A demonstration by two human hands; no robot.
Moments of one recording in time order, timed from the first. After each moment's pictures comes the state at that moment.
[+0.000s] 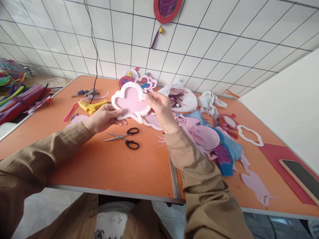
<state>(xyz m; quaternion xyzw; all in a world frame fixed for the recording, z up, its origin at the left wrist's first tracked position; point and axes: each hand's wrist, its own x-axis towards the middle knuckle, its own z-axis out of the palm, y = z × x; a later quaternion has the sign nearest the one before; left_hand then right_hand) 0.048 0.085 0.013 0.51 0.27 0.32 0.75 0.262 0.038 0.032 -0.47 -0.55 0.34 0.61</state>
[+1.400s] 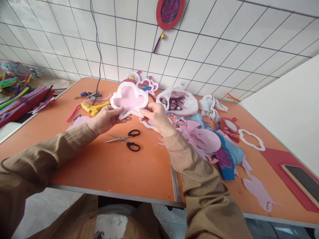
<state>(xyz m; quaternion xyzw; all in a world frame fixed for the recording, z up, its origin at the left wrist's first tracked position) 0.049 0.091 0.004 0.45 0.29 0.38 0.75 0.253 0.038 0.022 -0.51 -0.53 0.42 0.53</state>
